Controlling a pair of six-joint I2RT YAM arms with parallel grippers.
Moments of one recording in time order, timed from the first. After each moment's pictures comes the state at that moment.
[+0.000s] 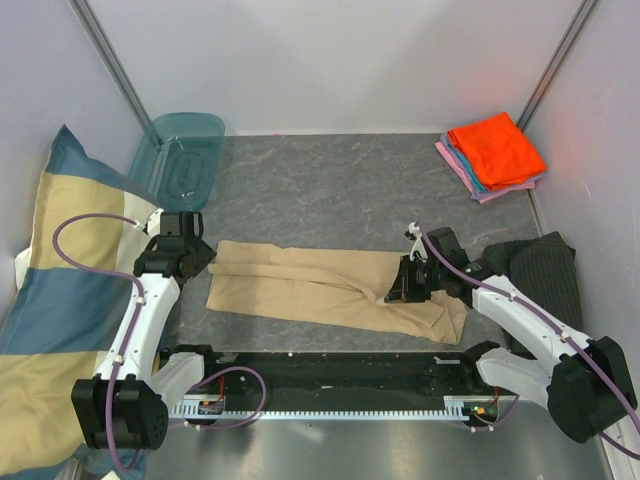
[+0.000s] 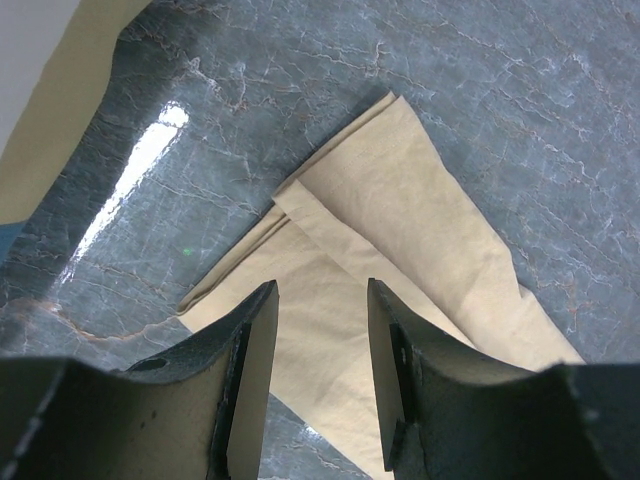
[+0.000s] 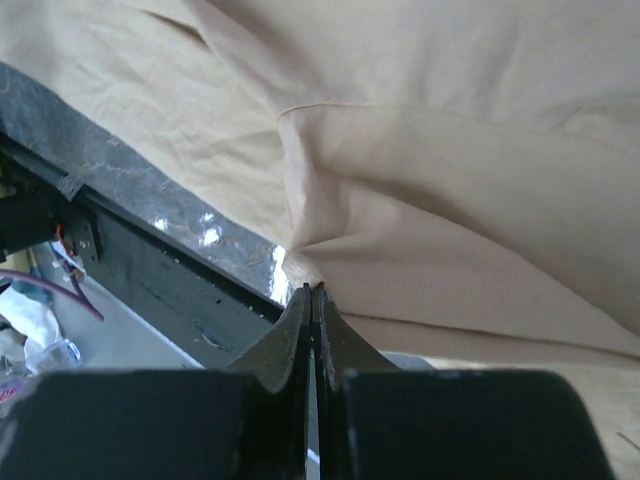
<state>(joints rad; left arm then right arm) -0.01 0.99 0.79 -0.72 -0.26 -0.77 0.44 1.08 0.62 -0.51 -0.41 0.55</state>
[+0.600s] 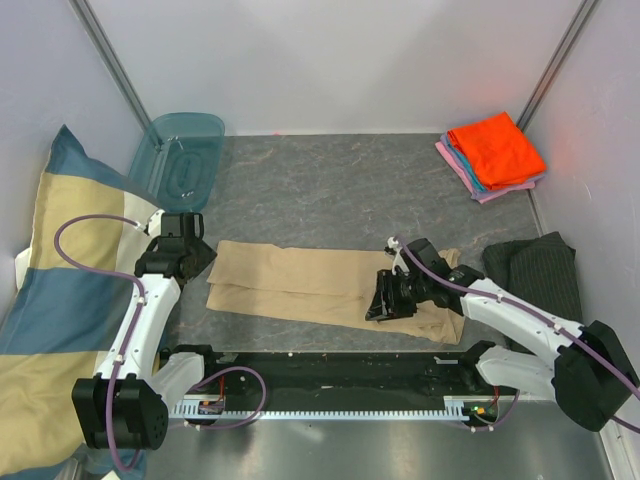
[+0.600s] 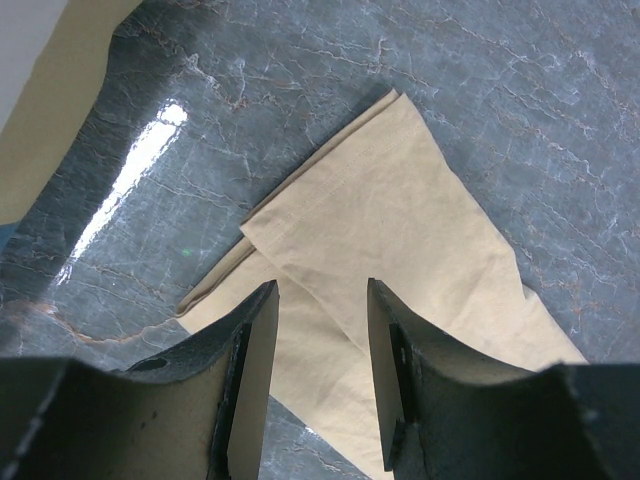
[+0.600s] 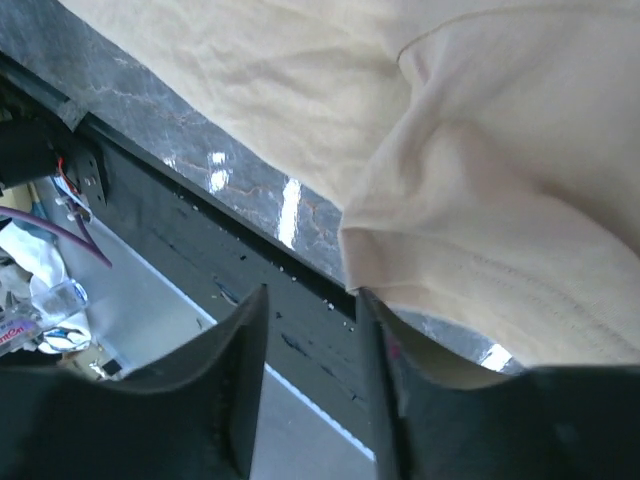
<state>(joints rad) -0.01 0.99 0.77 -0.70 -0.25 -0.77 0.63 1.10 0.59 -0.46 -0.44 0.66</state>
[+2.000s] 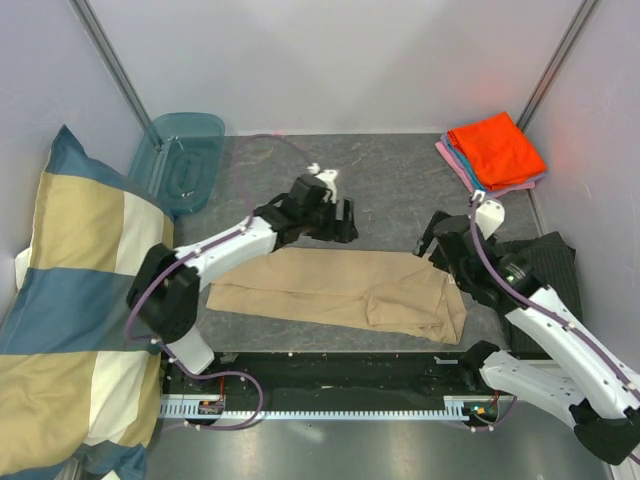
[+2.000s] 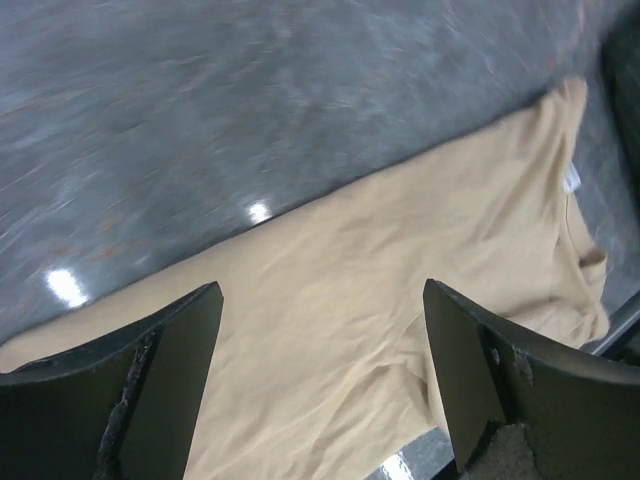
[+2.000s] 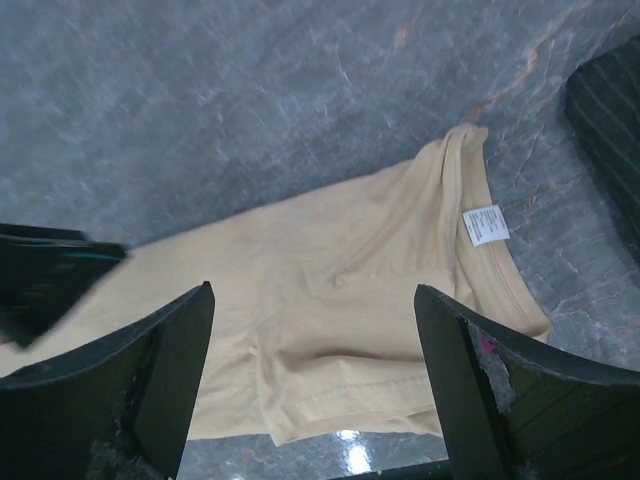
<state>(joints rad) -0.68 1.64 1.18 -0.24 0.11 -0.46 0.65 0.90 0.99 -0.88 0.57 0.88</state>
